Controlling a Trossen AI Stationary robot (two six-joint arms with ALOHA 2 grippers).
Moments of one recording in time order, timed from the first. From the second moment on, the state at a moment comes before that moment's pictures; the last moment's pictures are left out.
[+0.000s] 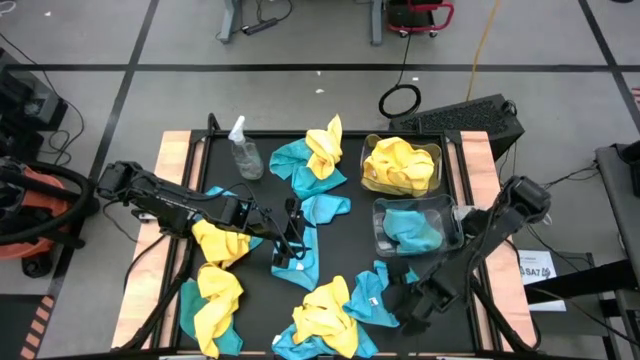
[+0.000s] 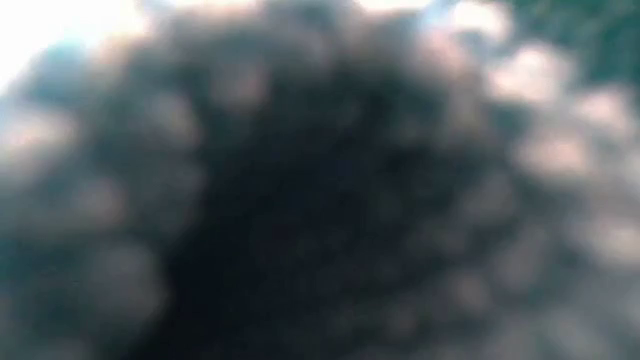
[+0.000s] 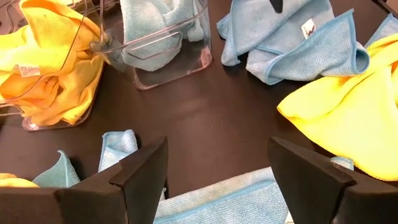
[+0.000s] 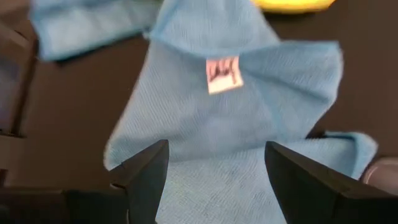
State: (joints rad) left arm -0.20 1.45 0.99 -0.20 -0.11 0.16; right arm 0.78 1.64 1.05 -0.63 0.21 0.55
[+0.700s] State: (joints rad) left arm -0.20 1.45 0.99 -0.20 -0.11 0.16; right arm 0.80 1.86 1.08 -0.68 0.24 0.72
